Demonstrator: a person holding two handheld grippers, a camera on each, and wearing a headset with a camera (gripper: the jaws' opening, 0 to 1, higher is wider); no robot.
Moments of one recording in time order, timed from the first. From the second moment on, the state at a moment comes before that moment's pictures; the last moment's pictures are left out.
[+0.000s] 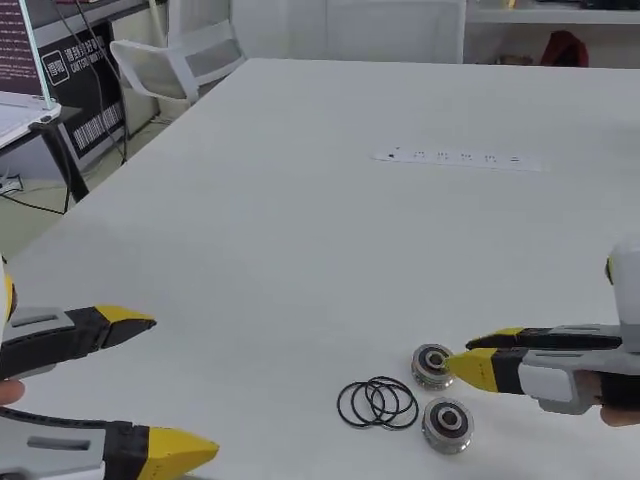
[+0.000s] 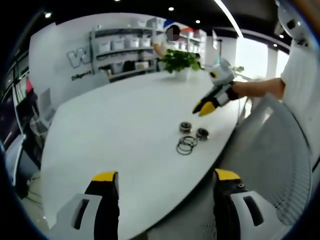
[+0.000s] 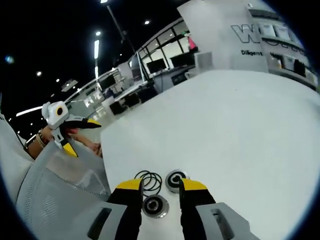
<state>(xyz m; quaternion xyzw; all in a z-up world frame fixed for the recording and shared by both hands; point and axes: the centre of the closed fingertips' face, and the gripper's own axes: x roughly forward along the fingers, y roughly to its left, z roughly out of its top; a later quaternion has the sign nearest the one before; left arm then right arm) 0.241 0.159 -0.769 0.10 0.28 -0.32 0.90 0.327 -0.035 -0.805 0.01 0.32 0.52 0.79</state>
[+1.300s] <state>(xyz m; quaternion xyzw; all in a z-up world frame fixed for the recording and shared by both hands) 0.254 0.164 -0.776 0.03 0.28 -0.31 0.91 0.274 -0.117 -0.837 -0.09 0.33 0.43 0.83</state>
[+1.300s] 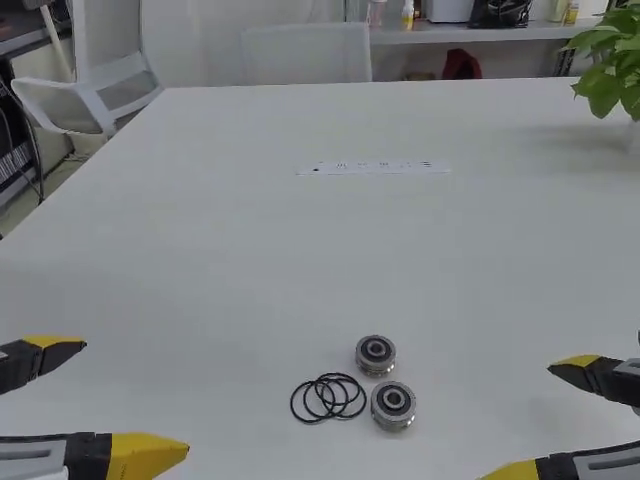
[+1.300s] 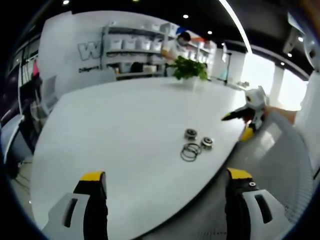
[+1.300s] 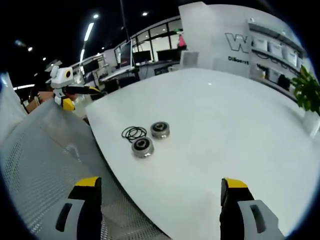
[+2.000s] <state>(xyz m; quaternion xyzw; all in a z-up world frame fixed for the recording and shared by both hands) 0.250 0.161 -0.782 0.03 0.29 -0.31 0.90 0.268 -0.114 -0.837 -0.07 0.34 0.43 0.83</state>
